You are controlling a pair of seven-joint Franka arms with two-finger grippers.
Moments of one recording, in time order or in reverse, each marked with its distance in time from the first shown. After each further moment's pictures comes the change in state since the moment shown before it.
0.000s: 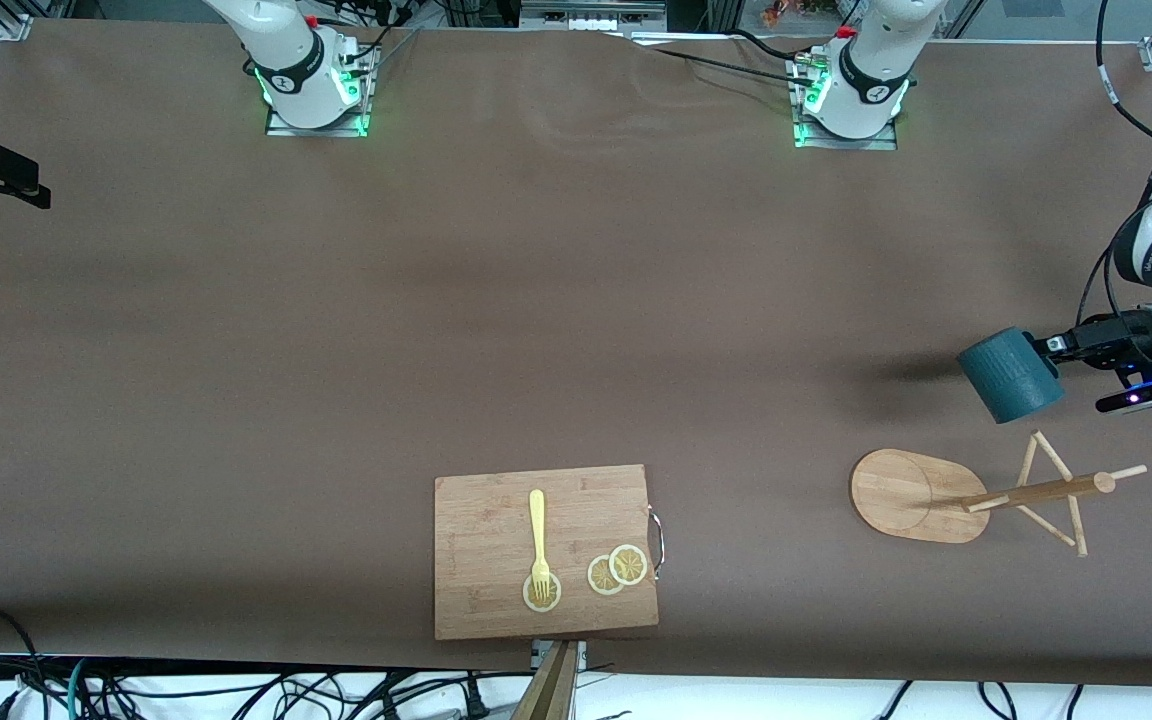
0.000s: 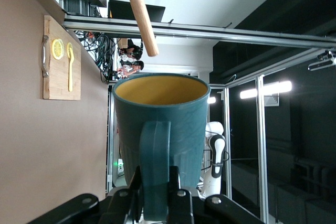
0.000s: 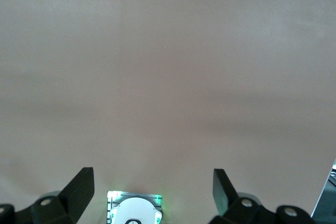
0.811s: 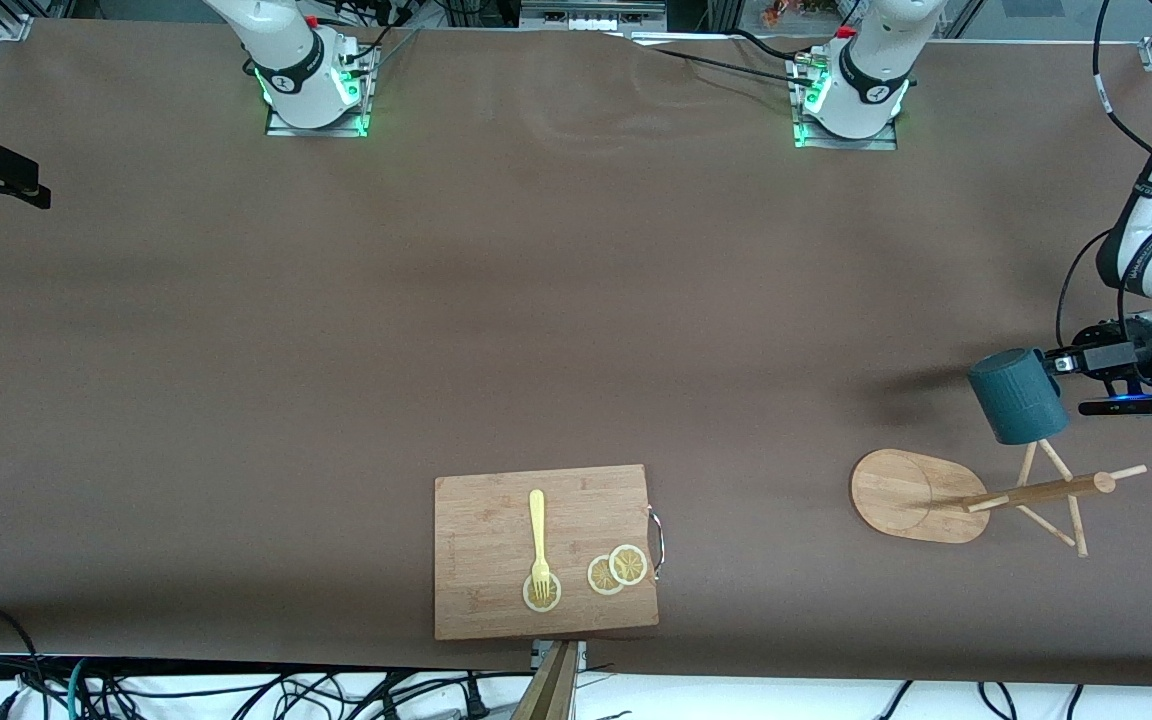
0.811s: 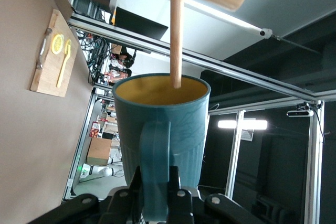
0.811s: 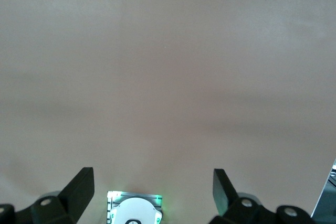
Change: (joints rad) left arm -0.001 0.047 0.004 0.012 -0.078 0.026 -0.201; right arm 0.000 0.000 0.000 0.000 0.000 0.001 0.000
